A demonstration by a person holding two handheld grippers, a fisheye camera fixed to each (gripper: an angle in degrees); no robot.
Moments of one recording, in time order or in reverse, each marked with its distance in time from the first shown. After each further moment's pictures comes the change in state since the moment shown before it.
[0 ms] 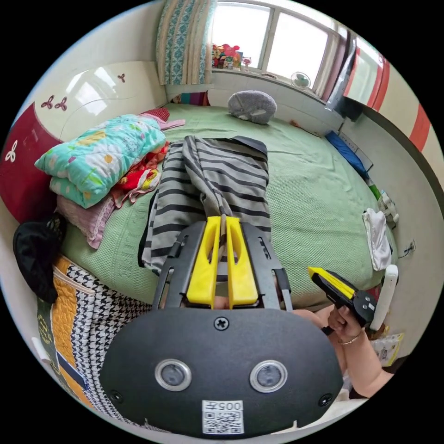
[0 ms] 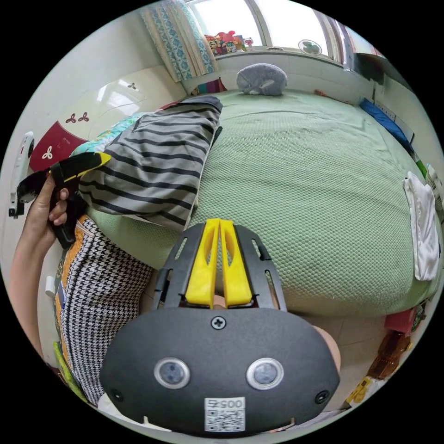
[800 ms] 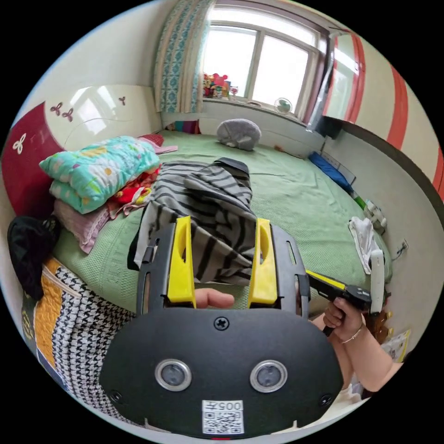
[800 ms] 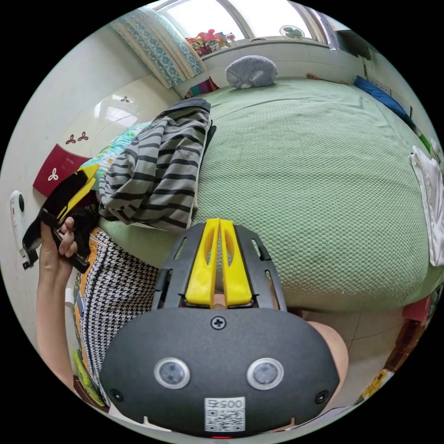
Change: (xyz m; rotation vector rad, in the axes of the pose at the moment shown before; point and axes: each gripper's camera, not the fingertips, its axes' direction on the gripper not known) left arm -0.033 0.039 -0.029 0.201 0.064 -0.035; right arm 0.027 -0.018 0.004 -0.015 -0.103 0.089
